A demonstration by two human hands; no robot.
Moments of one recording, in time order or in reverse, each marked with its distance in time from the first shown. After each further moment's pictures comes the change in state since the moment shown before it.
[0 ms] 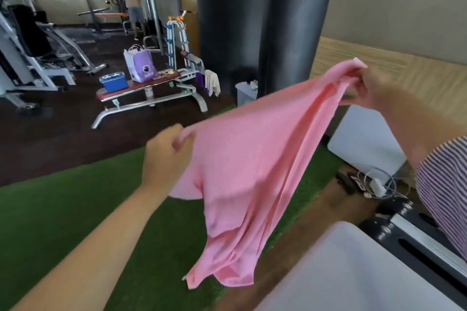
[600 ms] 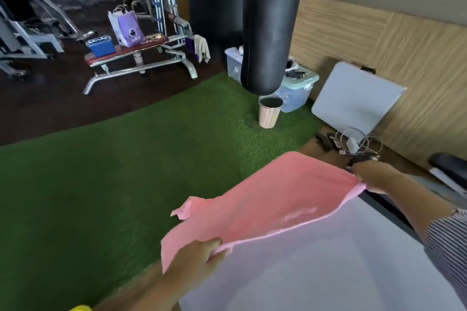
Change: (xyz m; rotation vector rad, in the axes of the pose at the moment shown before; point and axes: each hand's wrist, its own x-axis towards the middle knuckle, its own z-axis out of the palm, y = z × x) left_hand -0.386 0.047 0.057 0.288 -1.013 -0.095; right_hand -0.202 0.232 -0.260 -2.103 -0.529 -0.086
